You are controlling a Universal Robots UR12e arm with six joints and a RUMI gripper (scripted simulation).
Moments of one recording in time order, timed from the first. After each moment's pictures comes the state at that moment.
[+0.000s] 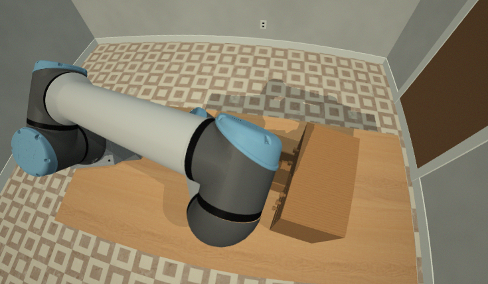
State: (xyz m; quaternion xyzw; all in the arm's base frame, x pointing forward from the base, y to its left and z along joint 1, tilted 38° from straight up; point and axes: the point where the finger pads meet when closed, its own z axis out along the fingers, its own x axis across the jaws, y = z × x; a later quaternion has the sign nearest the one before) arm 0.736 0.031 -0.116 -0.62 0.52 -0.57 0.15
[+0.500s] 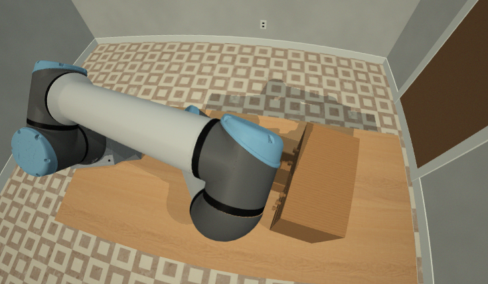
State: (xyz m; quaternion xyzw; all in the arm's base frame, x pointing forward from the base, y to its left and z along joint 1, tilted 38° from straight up) arm 0.708 0.032 -0.124 -0.62 0.52 -0.57 0.15
